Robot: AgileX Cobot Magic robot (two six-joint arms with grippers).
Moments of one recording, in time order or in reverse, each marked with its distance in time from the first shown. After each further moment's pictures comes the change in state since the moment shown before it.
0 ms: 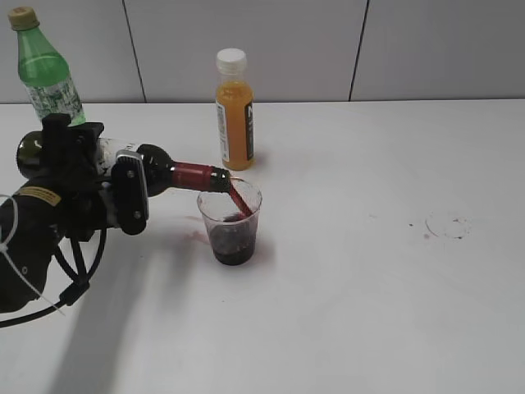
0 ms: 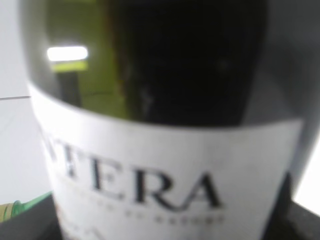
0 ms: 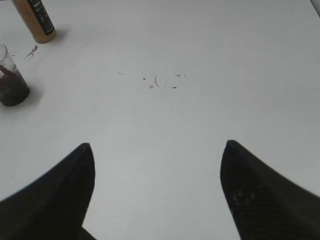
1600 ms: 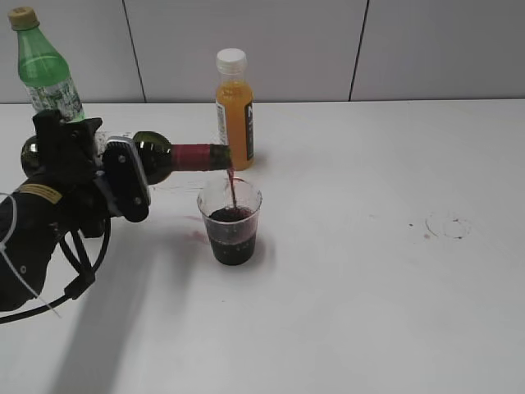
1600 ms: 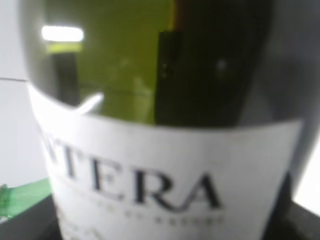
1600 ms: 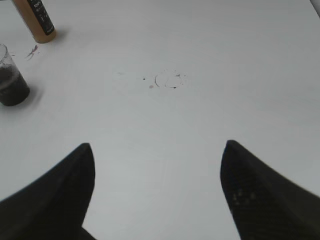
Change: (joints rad) left arm 0.000 -0.009 -0.002 0.027 -0.002 -0.196; right arm 0.000 0.000 0.000 0.000 0.000 -0.001
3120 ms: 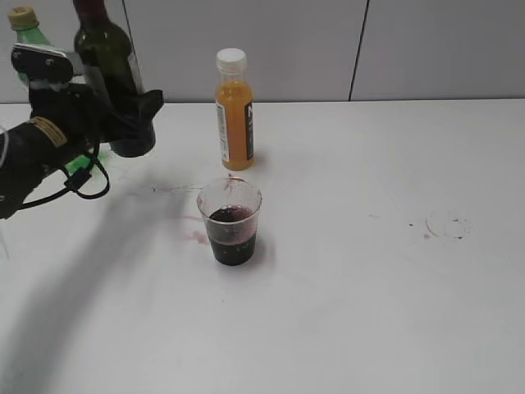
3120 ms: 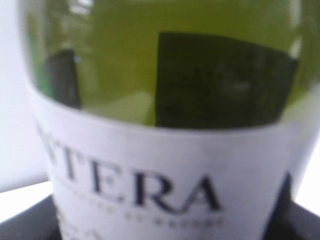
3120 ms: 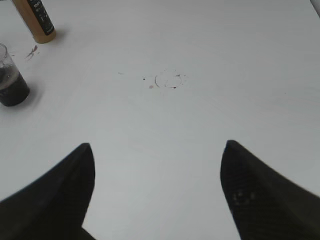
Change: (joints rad) left arm 0.342 0.135 -0.298 0.864 0.073 -1.741; right arm 0.000 0.000 0.000 0.000 0.000 0.000
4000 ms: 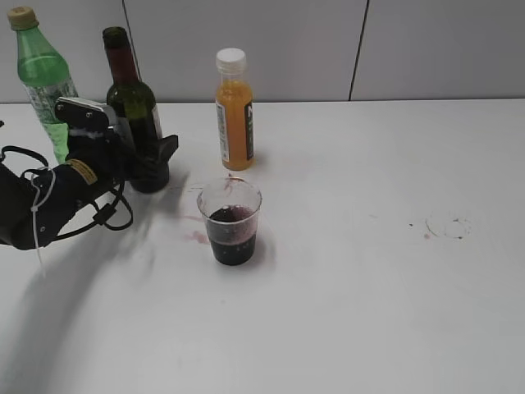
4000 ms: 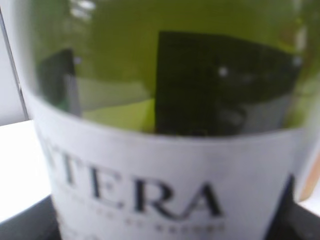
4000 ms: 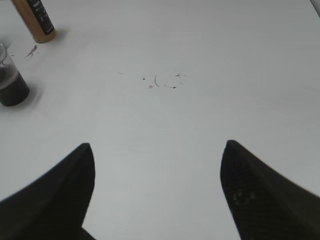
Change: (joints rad) left arm 0.004 0.271 -0.109 -0.004 -0.090 0.045; right arm 0.000 0.000 0.000 0.000 0.000 0.000
